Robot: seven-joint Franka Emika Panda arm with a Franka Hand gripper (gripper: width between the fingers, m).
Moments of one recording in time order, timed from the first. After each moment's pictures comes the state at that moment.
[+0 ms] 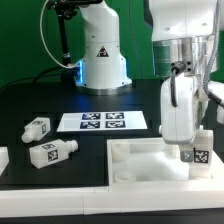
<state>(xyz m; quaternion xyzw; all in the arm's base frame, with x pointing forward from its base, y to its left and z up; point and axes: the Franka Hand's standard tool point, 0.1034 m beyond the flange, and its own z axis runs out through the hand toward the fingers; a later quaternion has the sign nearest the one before) 0.635 0.097 0.060 -0.55 0.83 -0.01 0.08</state>
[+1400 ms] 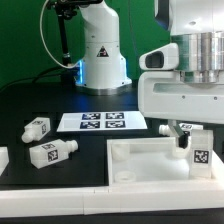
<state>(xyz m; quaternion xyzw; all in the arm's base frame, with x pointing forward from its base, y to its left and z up) 0.635 0.118 0.065 -0.94 0.33 -0.06 0.04</state>
